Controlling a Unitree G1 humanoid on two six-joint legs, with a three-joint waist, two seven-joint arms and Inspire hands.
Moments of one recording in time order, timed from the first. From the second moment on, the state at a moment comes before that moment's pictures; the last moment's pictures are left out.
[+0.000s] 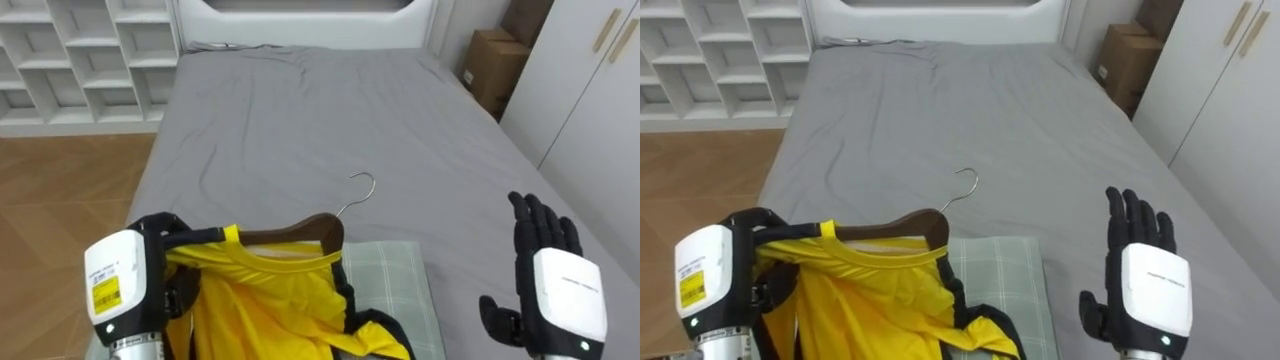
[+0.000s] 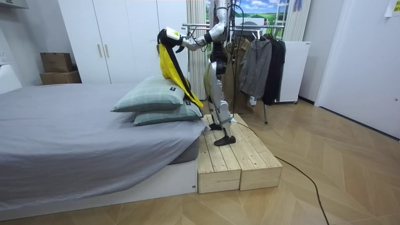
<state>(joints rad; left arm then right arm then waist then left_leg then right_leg) -0.02 0.33 -0.20 0.41 0.67 -0.10 0.90 0.03 -0.30 0.15 0.41 -0.87 -0.10 -0.76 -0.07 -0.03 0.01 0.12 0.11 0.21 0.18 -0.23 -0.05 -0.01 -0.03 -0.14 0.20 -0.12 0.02</state>
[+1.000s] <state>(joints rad) -0.01 0.31 -0.18 0.35 0.83 -0.19 0.89 0.04 -0.31 0.18 0.37 0.05 -0.11 -0.03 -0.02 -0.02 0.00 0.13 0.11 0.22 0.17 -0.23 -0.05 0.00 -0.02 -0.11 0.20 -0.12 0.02</state>
